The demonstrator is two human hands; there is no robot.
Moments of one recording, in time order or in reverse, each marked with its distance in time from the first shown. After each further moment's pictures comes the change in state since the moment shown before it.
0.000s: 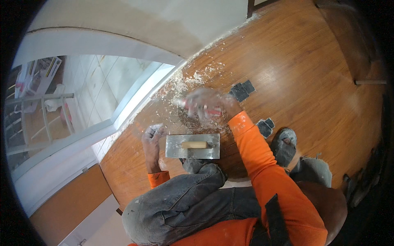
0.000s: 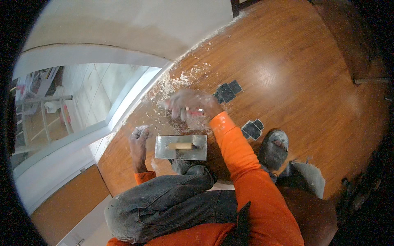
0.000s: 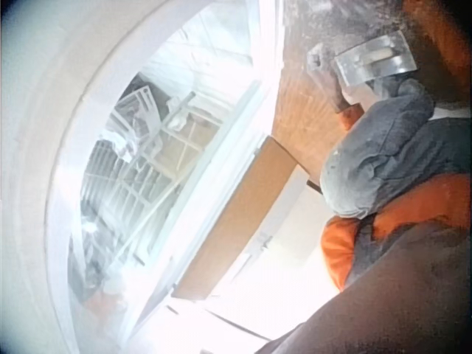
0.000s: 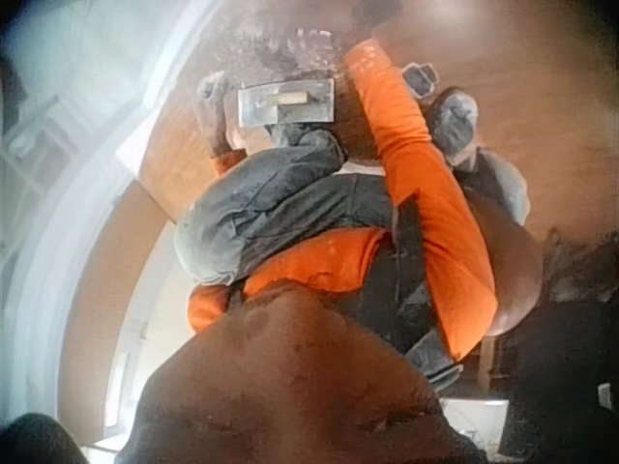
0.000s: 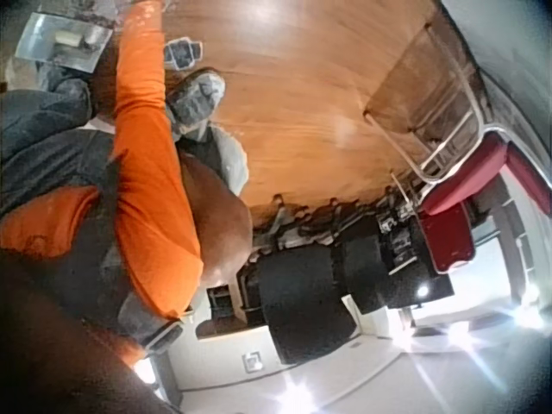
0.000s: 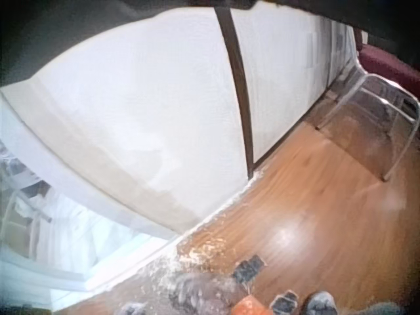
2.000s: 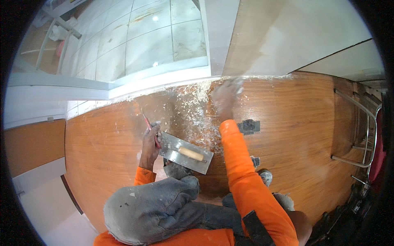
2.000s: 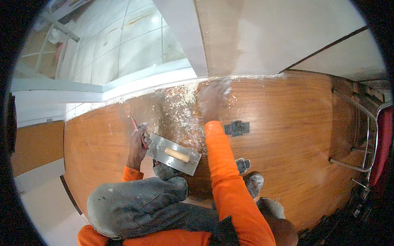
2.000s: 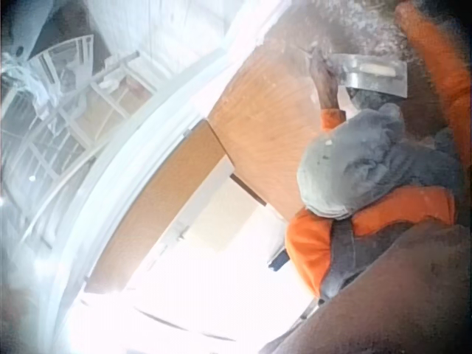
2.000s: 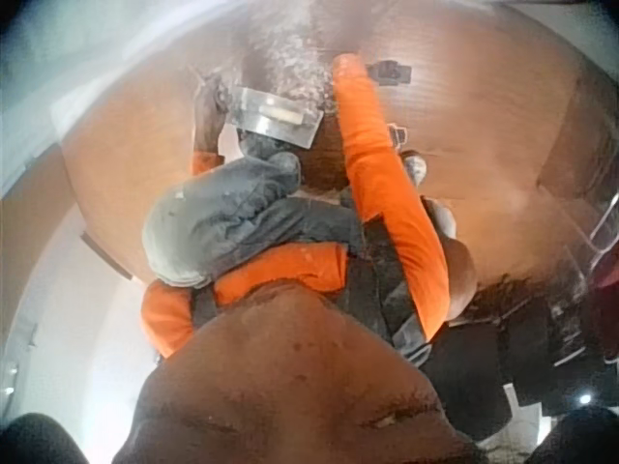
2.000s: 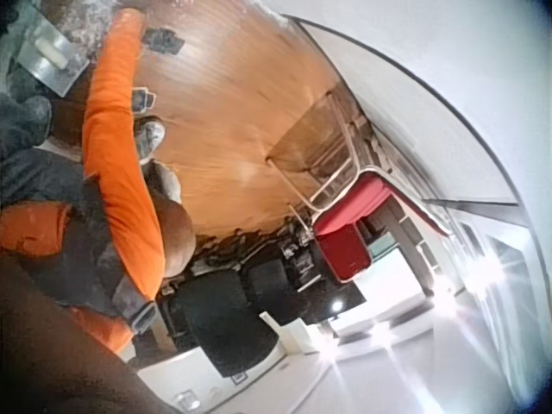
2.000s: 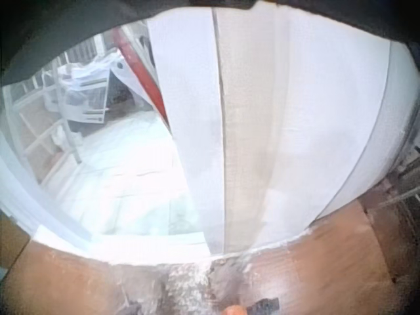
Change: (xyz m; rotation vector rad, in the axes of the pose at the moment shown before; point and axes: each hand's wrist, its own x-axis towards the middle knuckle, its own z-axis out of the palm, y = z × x) left_hand -0.005 -0.065 -0.006 -0.823 0.187 -0.341; right_hand 0.097 0.008 -0.029 -1.475 1.252 0.279
